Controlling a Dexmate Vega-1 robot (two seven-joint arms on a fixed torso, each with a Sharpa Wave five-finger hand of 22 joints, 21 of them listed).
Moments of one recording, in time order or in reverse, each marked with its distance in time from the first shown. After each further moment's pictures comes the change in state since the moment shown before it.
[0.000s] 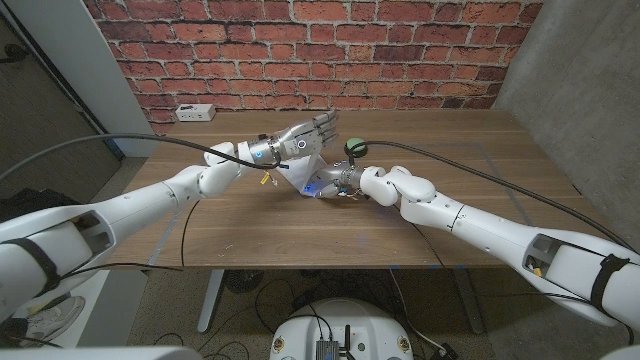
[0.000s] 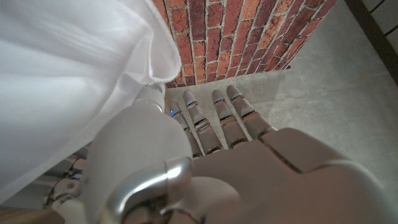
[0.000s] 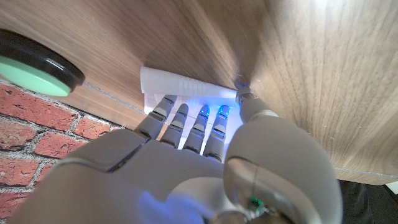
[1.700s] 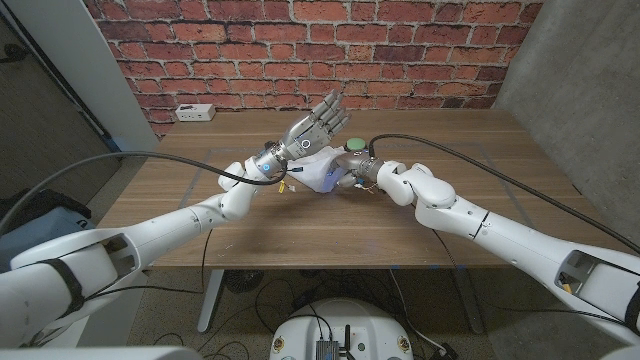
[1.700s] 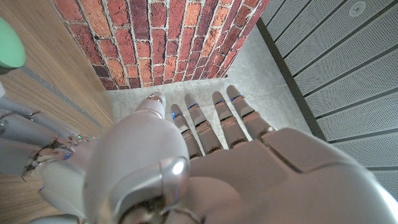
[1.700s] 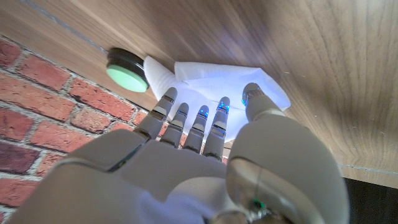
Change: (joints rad) left arm 0.102 -0.070 -0.002 -0.024 -0.175 0.283 0.123; left_hand -0.128 0.078 0.002 0.075 0.003 -0.031 0.000 0.016 0.003 -0.033 0.002 0.013 0.003 -0.017 -0.001 0.005 0.002 -0.009 0.009 -0.007 0.000; right arm -0.128 -0.127 0.131 -0.290 -0.084 -0.221 -0.006; right_hand -0.025 -0.040 -0.022 0.014 0.006 0.004 0.014 0.011 0.003 0.011 0.025 0.004 0.000 0.026 0.004 -0.002 -0.005 0.016 0.023 0.008 0.000
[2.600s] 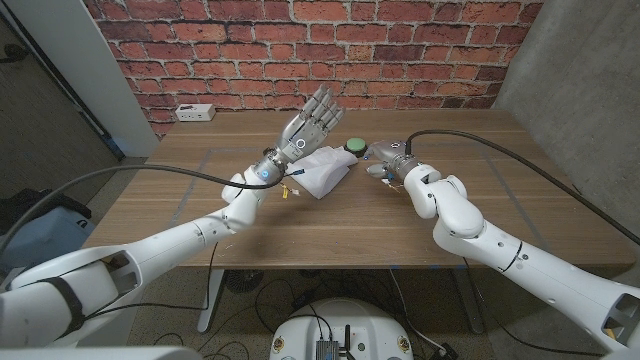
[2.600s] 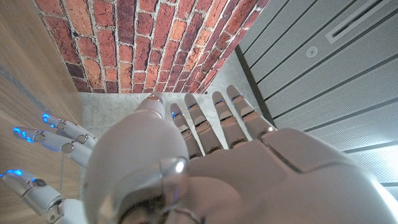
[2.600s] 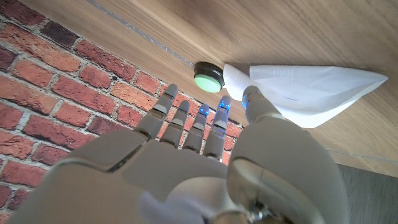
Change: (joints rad) left arm 0.108 -0.019 -0.069 -0.077 -0.149 0.058 0.008; left_hand 0.000 0.000 0.008 -0.008 -0.004 0.020 -0.002 0.004 0.000 0.004 -0.001 0.007 0.000 0.000 0.000 0.000 -0.002 0.004 0.004 0.007 -0.005; right arm -0.225 -0.082 0.153 -0.265 -0.161 -0.323 -0.002; right_hand -0.026 0.035 0.003 0.017 0.004 0.013 -0.006 0.000 0.000 0.016 -0.006 0.000 -0.005 0.023 -0.002 0.012 0.008 0.023 -0.013 0.000 0.000
